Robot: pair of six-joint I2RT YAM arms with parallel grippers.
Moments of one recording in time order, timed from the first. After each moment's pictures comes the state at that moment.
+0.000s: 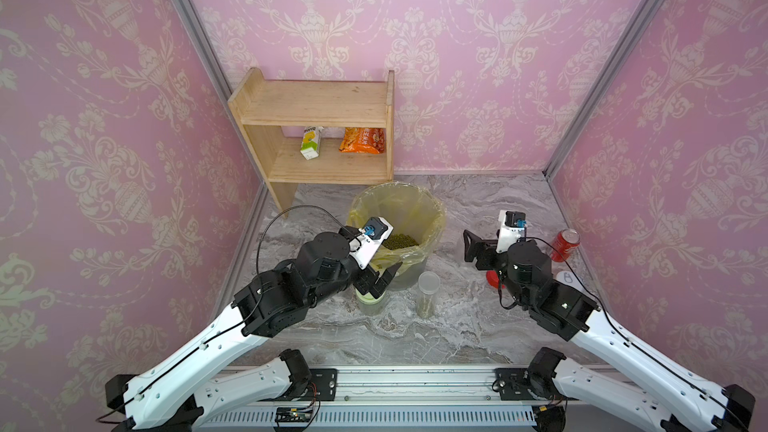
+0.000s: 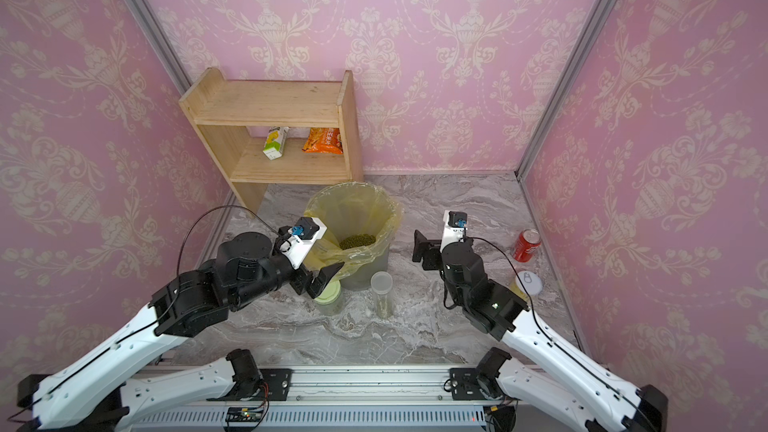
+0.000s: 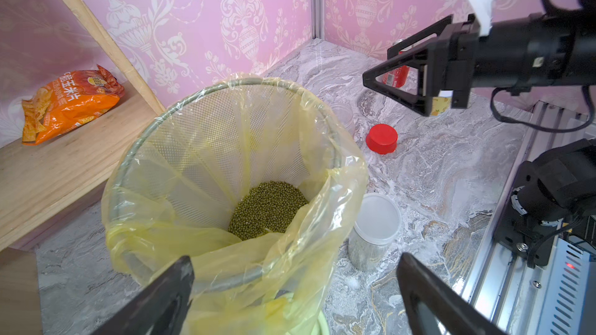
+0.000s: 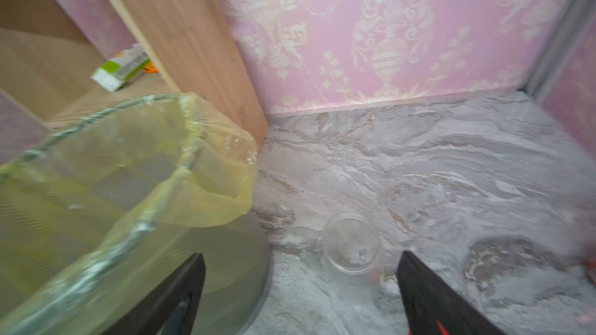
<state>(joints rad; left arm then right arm) -0.93 0.91 1.19 -0.73 -0.16 0.02 0.72 0.80 0.77 -0.27 0.40 0.40</state>
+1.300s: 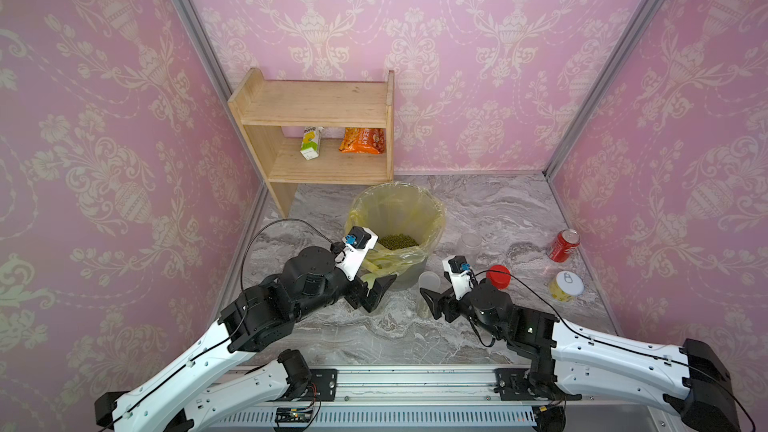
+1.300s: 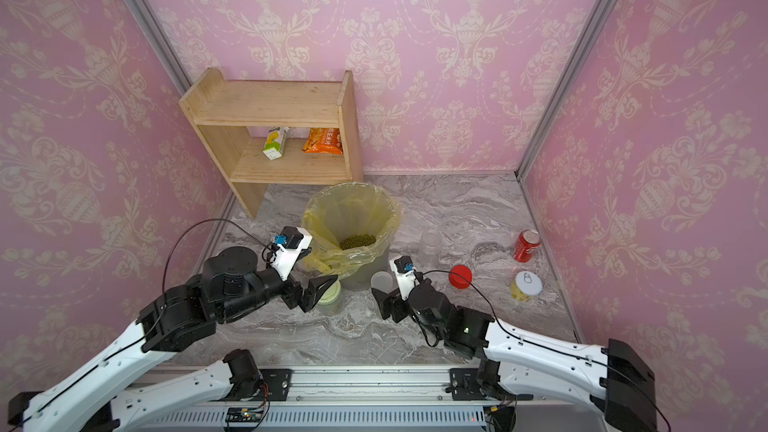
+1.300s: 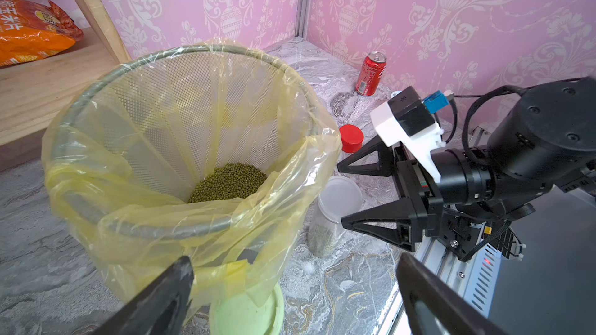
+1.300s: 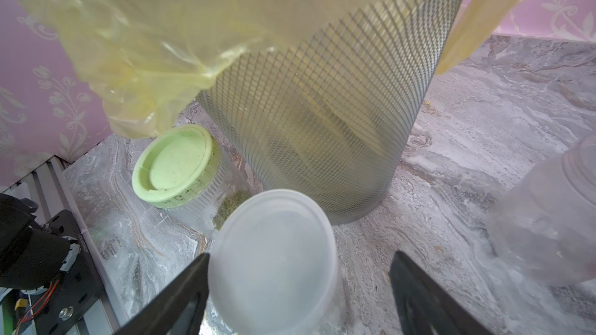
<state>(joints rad) -0.91 0.78 1.07 -0.72 -0.07 -0.15 1.07 0.92 0.49 0.01 0.35 0.37</state>
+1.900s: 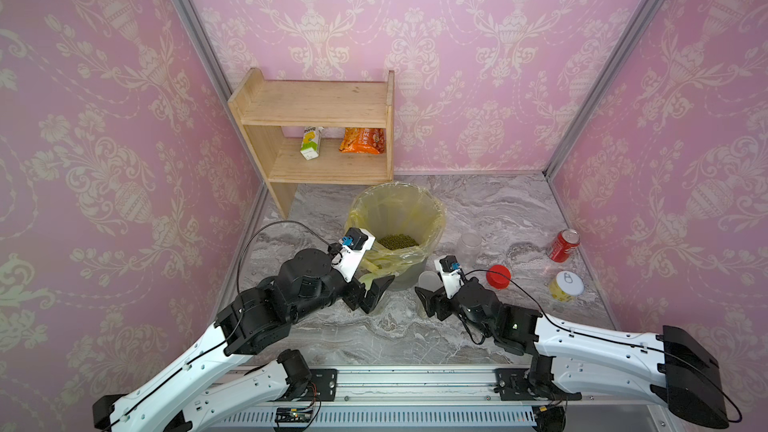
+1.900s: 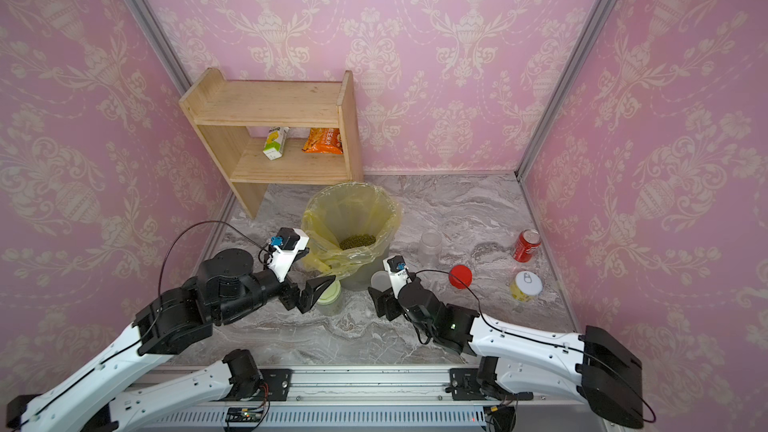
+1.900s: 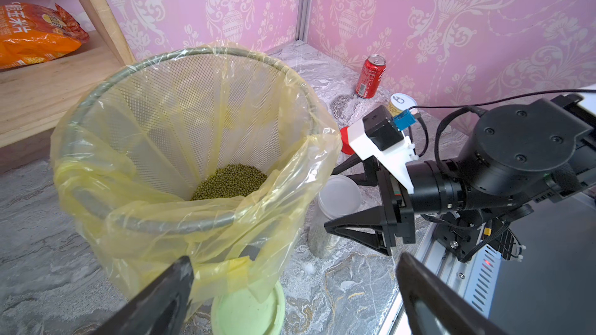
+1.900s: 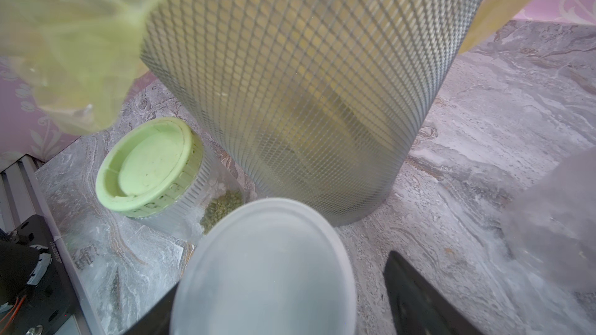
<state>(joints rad) -0.91 0.75 1.06 -0.72 -0.07 -0.15 1.05 1.04 0.49 0.10 0.36 0.39</state>
